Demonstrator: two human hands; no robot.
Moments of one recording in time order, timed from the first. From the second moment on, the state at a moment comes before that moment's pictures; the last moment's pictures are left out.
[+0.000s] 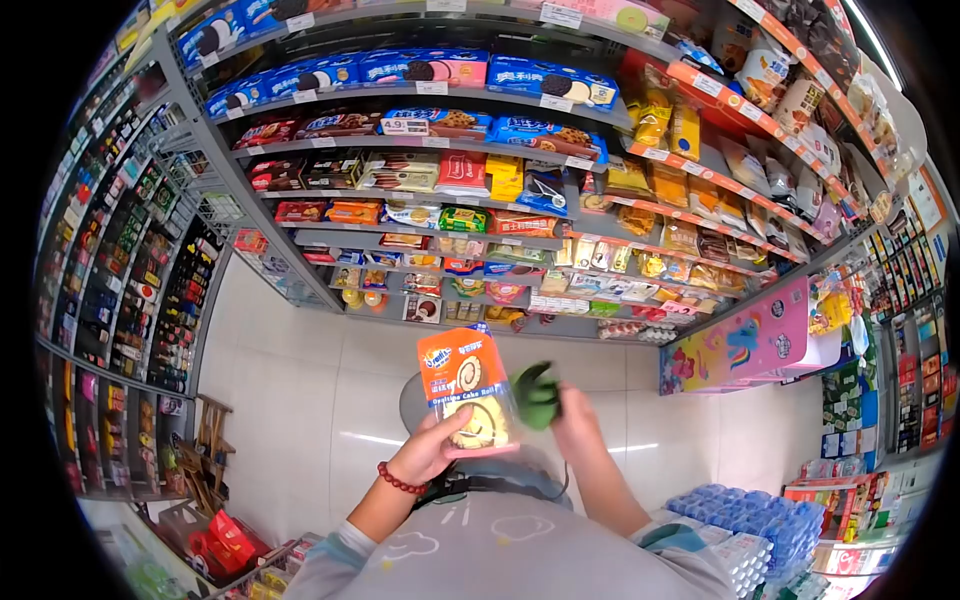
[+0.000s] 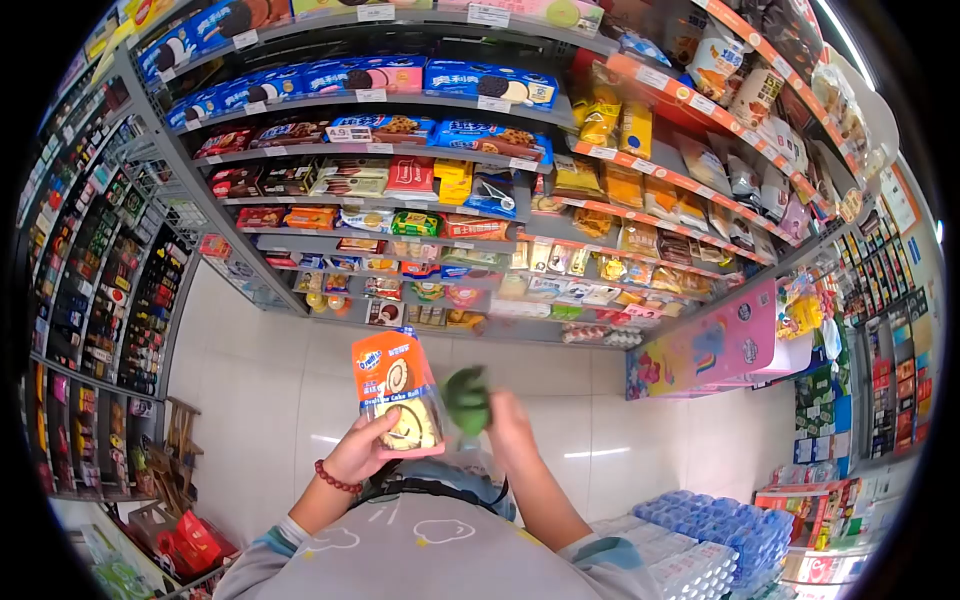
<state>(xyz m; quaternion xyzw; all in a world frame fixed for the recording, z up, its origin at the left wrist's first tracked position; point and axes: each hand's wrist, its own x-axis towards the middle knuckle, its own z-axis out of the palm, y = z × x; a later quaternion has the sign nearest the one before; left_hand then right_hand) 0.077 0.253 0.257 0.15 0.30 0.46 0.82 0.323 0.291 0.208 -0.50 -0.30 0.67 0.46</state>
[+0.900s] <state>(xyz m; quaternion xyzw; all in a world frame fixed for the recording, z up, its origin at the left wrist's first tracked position) 0.067 0.225 0.208 0.15 0.27 0.44 0.84 0.250 0.264 0.275 -0.31 -0.90 0.18 0.24</state>
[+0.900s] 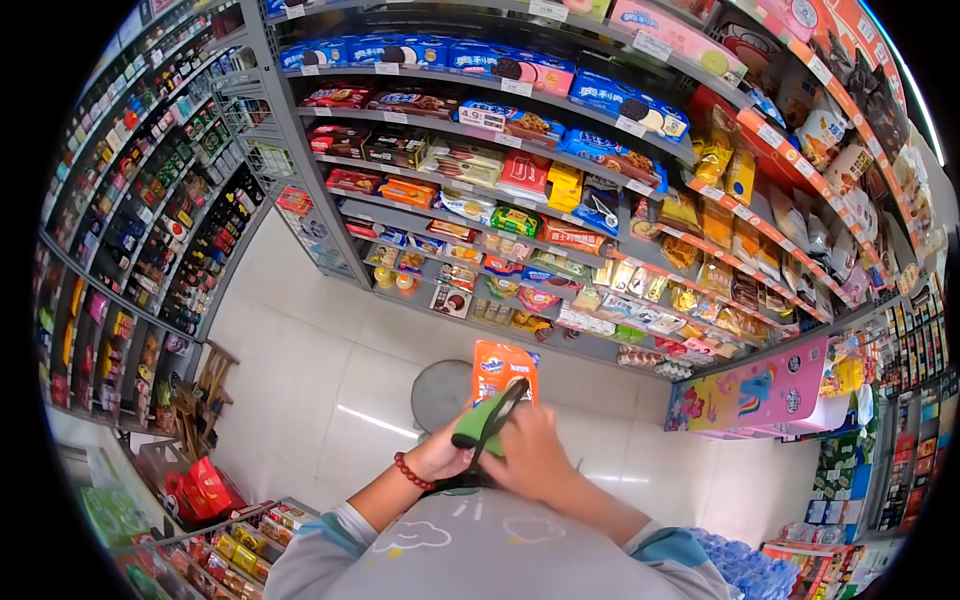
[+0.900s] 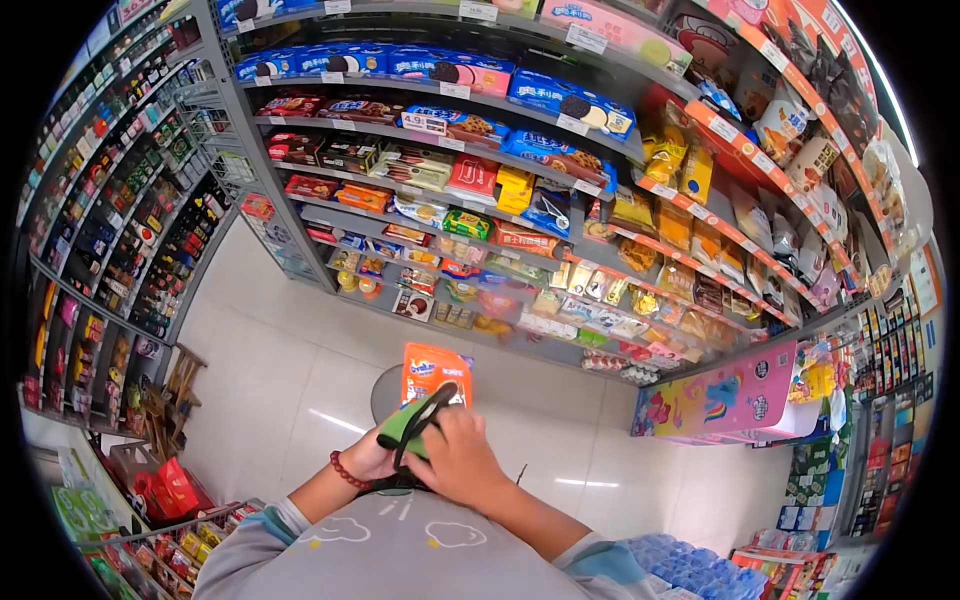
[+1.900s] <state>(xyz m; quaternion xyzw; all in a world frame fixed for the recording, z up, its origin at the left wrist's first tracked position) 0.045 0.223 0.244 0.12 0.28 0.56 0.77 0.250 0.256 0.285 -0.24 -0.88 0.34 0.24</state>
